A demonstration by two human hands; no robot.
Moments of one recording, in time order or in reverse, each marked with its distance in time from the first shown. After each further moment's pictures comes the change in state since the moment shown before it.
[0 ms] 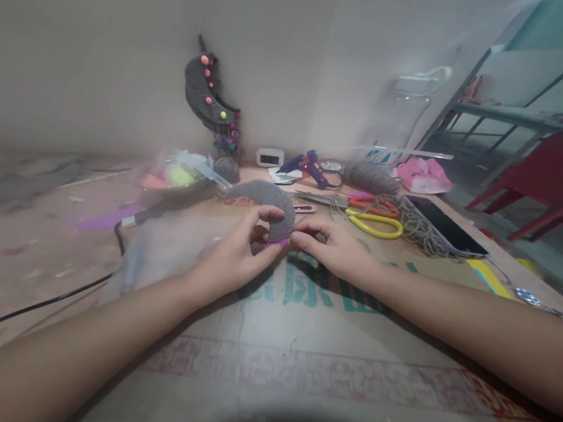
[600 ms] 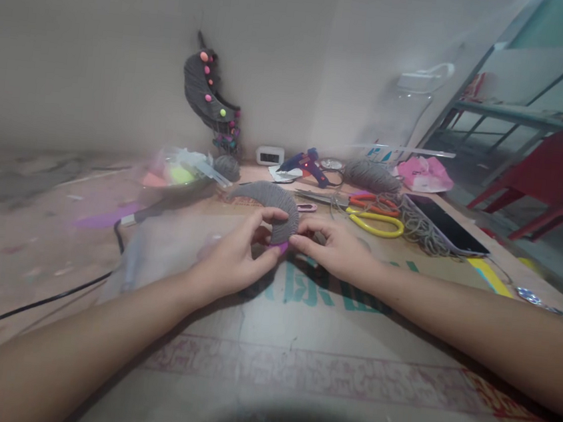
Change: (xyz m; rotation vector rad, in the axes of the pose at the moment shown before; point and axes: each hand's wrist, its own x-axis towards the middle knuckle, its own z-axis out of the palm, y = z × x) left_hand -0.003 0.005 -0.002 0.023 -0.061 -0.044; right_hand -0.002 0.001 0.001 -0.082 -0.008 -0.024
